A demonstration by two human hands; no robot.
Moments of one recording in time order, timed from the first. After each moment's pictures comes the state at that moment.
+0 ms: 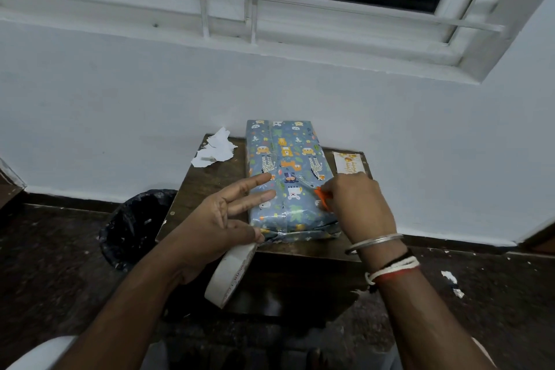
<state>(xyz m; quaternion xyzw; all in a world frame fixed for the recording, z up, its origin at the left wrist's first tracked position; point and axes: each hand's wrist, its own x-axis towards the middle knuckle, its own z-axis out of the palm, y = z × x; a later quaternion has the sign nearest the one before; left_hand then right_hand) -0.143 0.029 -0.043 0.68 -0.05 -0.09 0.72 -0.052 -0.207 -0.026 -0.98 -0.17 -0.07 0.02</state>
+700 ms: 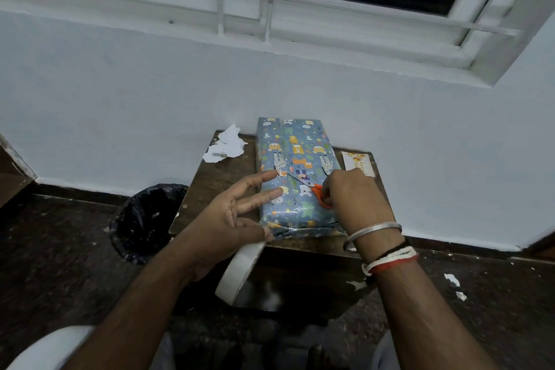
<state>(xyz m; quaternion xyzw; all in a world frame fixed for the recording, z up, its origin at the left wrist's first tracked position) -0.152 0.035 -0.049 0.68 -0.05 -0.08 0.73 -0.060 -0.176 -0.017 -0.99 -0.16 -0.03 -0.04</state>
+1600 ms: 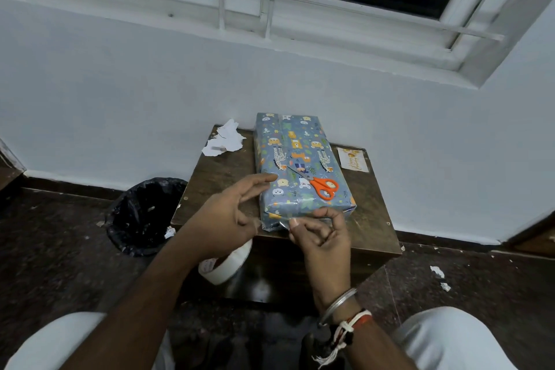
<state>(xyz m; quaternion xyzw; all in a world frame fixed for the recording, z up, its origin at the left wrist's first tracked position) -0.150 0.049 -0.072 0.83 -0.09 -0.01 0.56 -0.148 -0.147 -0.100 -0.62 0.03 -0.03 0.79</state>
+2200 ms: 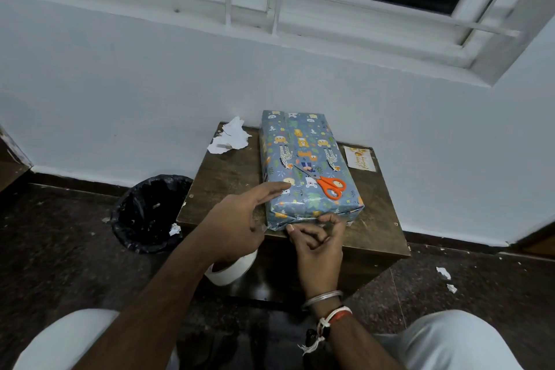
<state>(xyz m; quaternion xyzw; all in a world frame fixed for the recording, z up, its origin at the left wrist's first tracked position) -0.149 0.047 -0.079 0.88 -0.16 0.01 0.45 -0.134 -0.137 -0.153 -0.68 0.03 -0.10 0.73</state>
